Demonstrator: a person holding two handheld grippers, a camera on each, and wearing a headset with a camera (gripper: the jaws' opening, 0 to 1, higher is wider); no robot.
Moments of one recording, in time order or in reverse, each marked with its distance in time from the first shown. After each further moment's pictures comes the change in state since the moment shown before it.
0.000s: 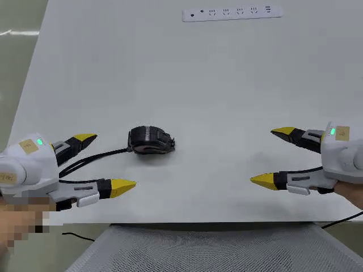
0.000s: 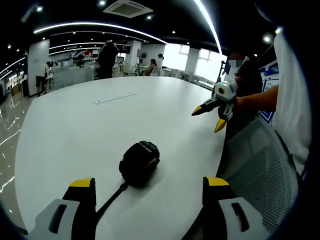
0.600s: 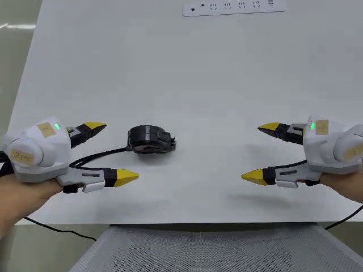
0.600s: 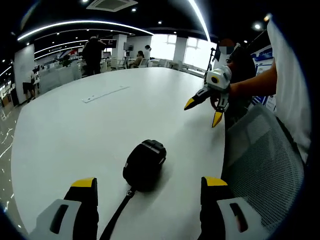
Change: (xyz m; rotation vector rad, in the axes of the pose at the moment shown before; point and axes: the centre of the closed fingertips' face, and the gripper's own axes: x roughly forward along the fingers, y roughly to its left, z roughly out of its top) left arm 0.026 0.014 -0.001 0.102 0.075 -0.064; right arm 0.029 0.003 0.001 -0.054 0.032 0.069
